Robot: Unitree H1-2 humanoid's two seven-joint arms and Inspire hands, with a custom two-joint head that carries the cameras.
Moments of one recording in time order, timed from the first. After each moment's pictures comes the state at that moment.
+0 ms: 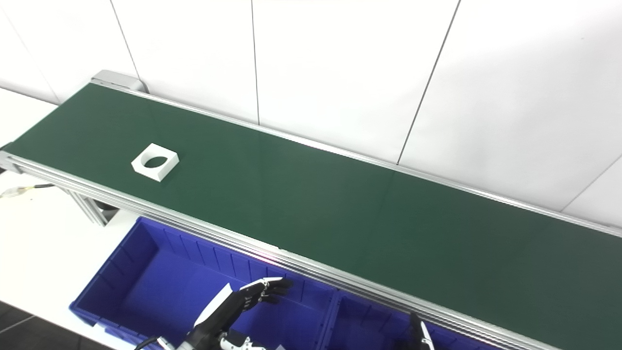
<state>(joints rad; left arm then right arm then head) 0.26 0.19 -0.40 0.20 0.14 -0.43 0.06 0.37 -0.15 0.17 0.13 -0.22 -0.41 -0.05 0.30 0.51</state>
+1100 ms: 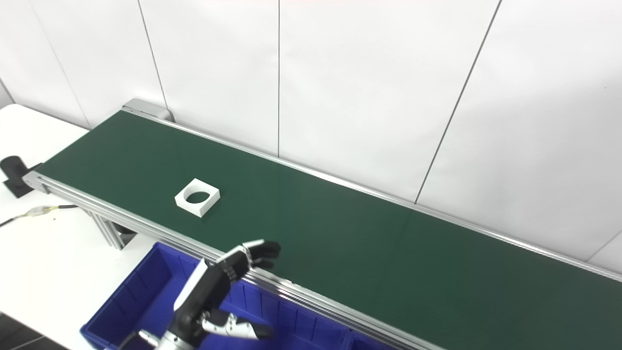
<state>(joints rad) 0.25 0.16 -0.18 -0.12 0.04 -0.43 0.03 0.35 -0.16 0.21 0.14 -0.17 -0.41 -0.06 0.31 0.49</state>
